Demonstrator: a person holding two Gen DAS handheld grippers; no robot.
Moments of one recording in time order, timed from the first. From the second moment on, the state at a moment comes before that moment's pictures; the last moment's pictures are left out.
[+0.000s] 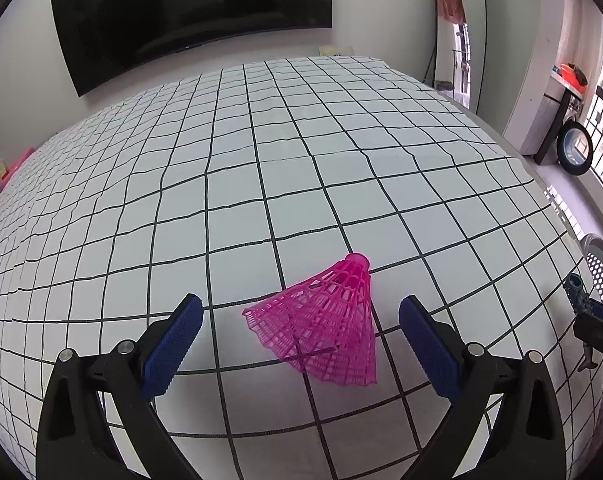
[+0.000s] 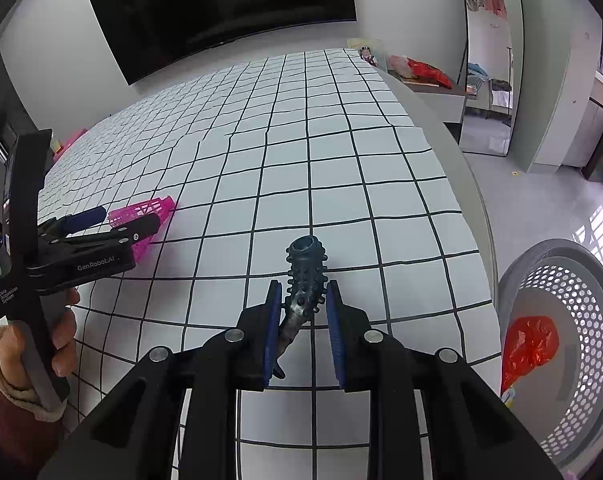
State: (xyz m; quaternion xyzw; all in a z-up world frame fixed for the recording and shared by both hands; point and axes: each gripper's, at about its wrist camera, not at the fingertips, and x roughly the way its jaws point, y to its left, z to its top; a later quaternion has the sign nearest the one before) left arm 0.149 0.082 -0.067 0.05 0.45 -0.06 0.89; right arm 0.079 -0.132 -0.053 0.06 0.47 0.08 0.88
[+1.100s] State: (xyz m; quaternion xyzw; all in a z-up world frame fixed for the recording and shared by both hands) left arm 0.062 0.019 -0.020 0.05 0.41 -0.10 0.91; right arm 0.031 -0.184 -0.049 0.09 0.46 0.05 0.88
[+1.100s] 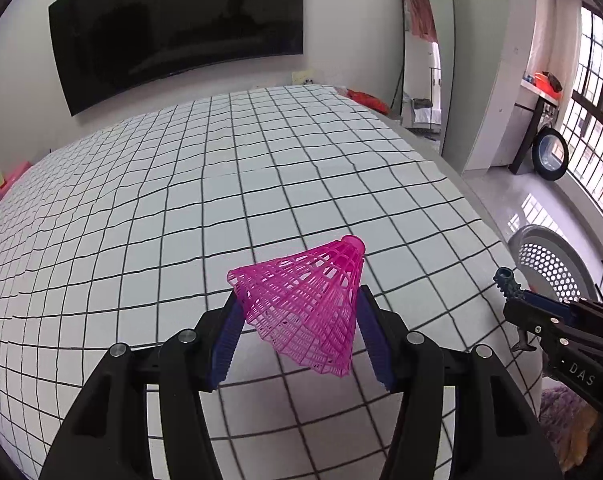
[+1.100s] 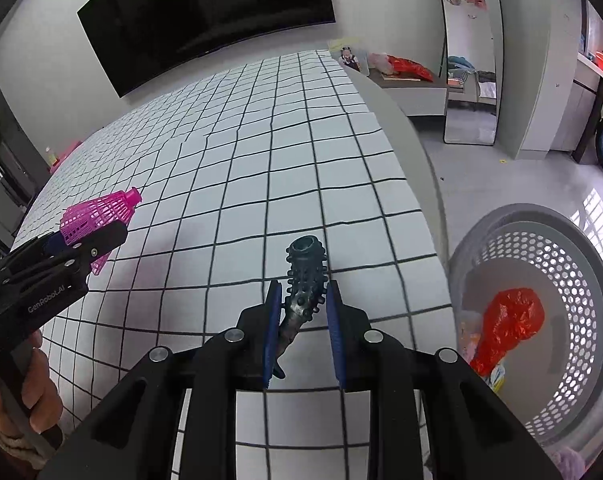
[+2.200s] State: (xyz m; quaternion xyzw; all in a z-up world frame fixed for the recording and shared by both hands) left arm 0.018 -0.238 -0.047 0.12 0.42 -0.26 0.86; right arm -0.058 -0.409 -0.086 0.18 0.46 -0.11 0.86
